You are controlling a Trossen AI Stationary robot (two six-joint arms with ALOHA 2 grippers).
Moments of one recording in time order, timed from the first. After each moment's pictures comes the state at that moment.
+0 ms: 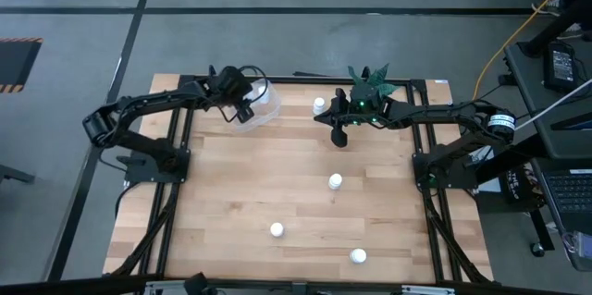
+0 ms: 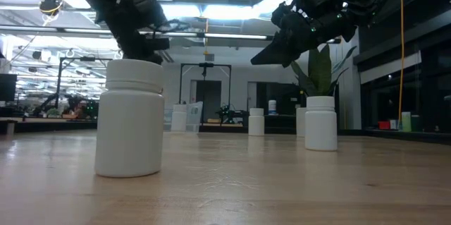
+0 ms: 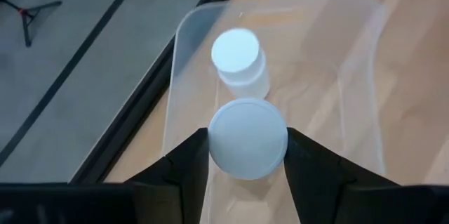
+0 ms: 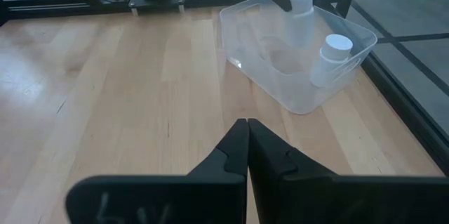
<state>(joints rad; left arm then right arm) 0.67 1.32 0.79 -0.34 -0.17 0.18 -0.40 1.45 0.75 0.28 -0.28 -0.11</state>
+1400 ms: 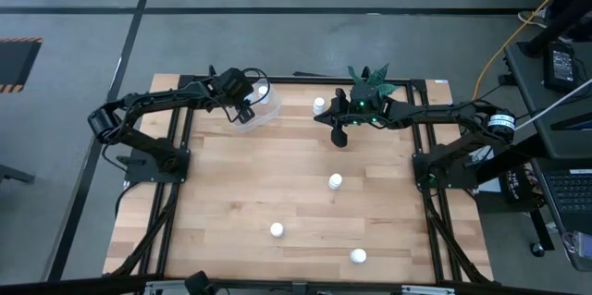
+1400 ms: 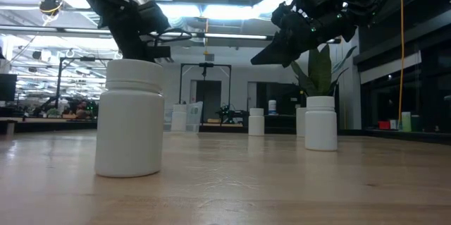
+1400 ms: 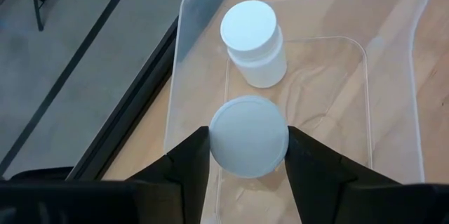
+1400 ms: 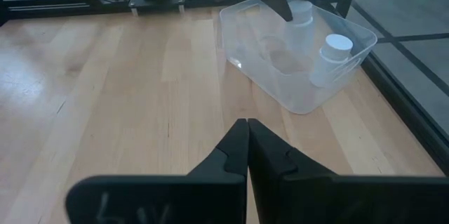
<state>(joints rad) 0.67 1.38 0.79 -0.34 -0.22 0.18 -0.40 1.45 0.75 0.28 -0.28 -0.11</state>
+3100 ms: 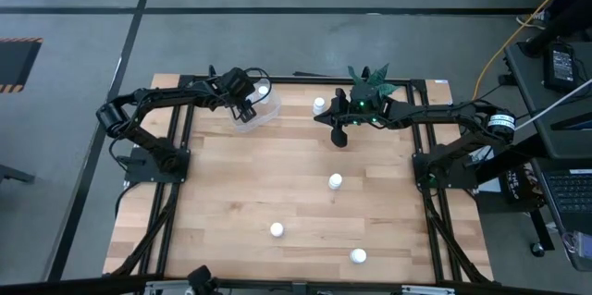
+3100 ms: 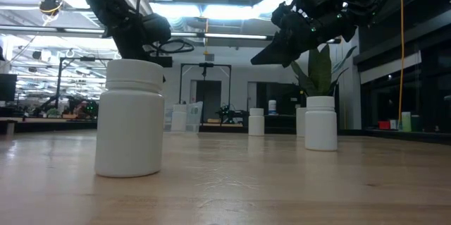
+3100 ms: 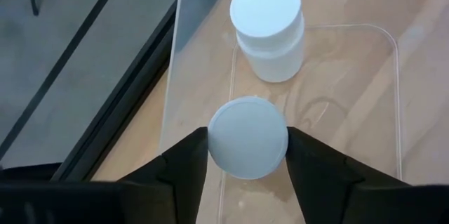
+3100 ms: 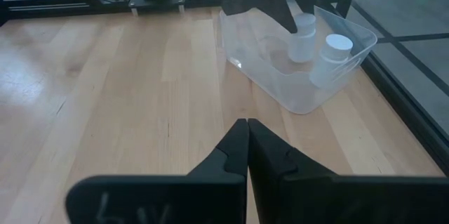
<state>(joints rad) 0.70 1.46 0.79 -0.29 -0.21 0.18 -0.40 1.45 0.75 0.28 -0.28 -0.11</state>
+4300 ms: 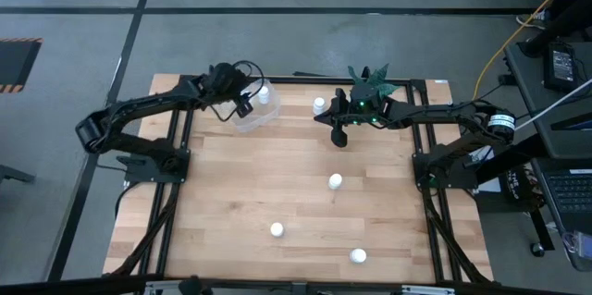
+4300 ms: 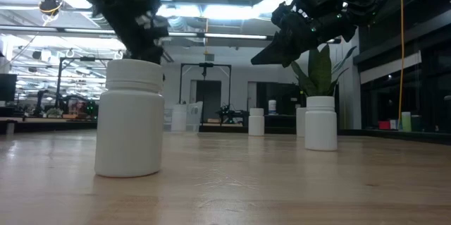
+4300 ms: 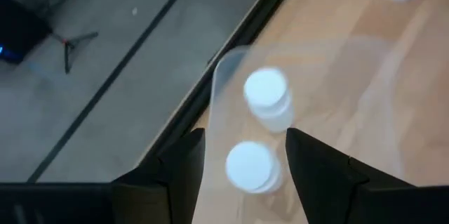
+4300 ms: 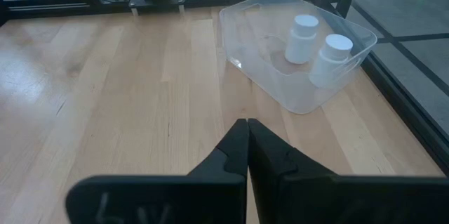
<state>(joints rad) 0.67 1.24 0.79 -0.29 -0.21 0.22 -0.40 1.45 0.75 0.28 -0.28 -0.11</state>
